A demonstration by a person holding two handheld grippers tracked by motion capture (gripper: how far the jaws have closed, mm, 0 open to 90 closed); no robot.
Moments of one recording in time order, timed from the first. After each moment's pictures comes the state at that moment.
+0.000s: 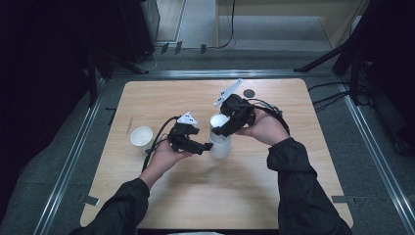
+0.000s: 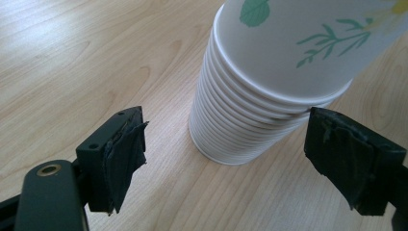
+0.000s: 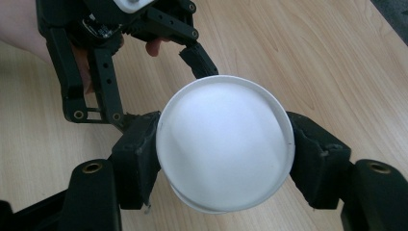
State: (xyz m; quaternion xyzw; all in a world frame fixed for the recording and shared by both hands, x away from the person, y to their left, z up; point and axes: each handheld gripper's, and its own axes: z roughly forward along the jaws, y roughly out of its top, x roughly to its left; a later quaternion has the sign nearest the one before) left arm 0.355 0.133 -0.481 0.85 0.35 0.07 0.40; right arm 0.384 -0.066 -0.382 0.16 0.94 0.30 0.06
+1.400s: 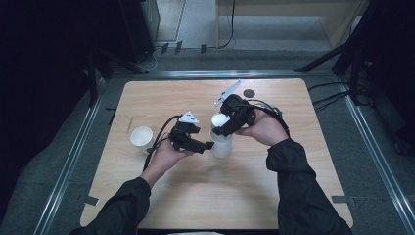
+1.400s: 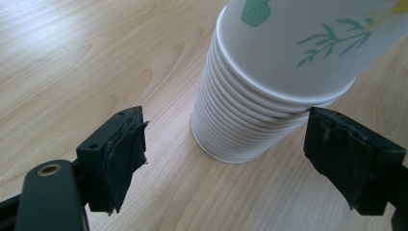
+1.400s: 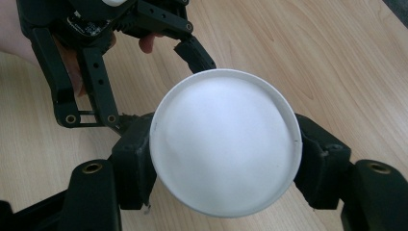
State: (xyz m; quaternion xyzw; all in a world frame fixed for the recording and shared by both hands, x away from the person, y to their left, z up) left arm 0.358 0.130 -0.481 0.85 0.35 0.07 0.40; right arm 0.388 -0.066 -0.388 0.18 0.94 0.30 0.06
